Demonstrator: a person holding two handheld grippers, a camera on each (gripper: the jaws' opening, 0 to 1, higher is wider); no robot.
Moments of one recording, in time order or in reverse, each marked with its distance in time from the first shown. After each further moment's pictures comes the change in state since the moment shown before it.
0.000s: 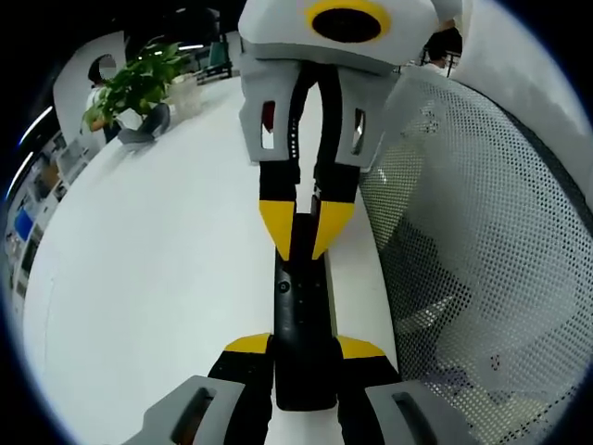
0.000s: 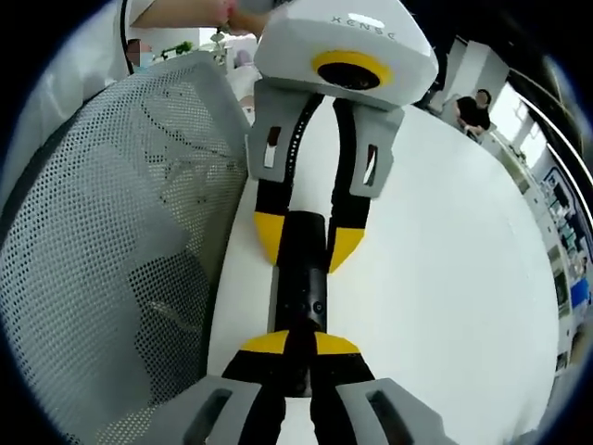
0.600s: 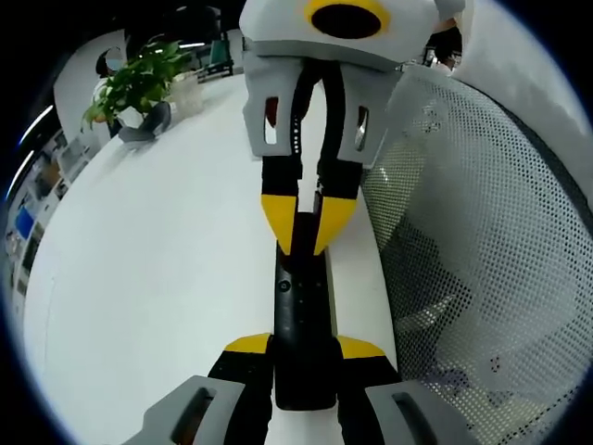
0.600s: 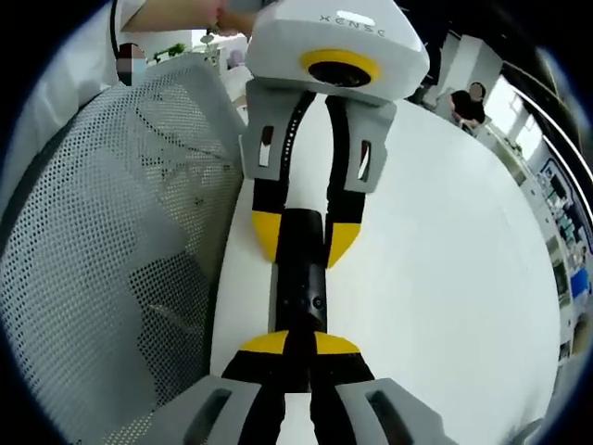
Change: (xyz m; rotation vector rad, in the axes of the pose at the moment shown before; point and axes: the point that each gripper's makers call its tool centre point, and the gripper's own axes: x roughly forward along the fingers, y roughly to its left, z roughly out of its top) left arm 0.000 0.000 0.000 -0.010 0.003 0.007; right arm -0.005 0.001 -0.008 0.072 -0.012 -0.023
